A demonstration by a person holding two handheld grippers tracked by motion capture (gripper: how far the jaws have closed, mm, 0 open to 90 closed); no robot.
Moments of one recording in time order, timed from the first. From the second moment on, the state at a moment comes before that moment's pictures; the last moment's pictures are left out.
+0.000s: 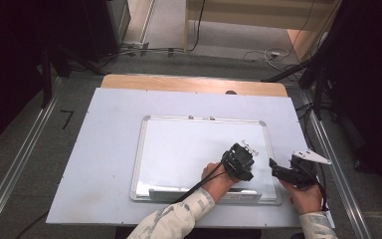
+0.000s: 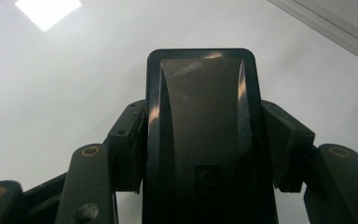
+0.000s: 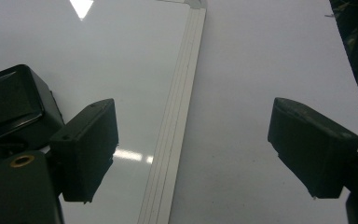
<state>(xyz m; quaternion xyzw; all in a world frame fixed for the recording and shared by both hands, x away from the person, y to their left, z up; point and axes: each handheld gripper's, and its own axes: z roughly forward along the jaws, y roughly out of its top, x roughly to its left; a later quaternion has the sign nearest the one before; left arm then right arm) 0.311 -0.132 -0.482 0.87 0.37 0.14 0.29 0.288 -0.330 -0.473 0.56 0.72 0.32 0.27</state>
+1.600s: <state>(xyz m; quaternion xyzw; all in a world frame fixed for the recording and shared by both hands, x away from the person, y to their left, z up) 0.301 0.017 -0.484 0.85 0.41 0.15 0.29 0.289 -0.328 -0.475 0.56 0.72 0.31 0.27</state>
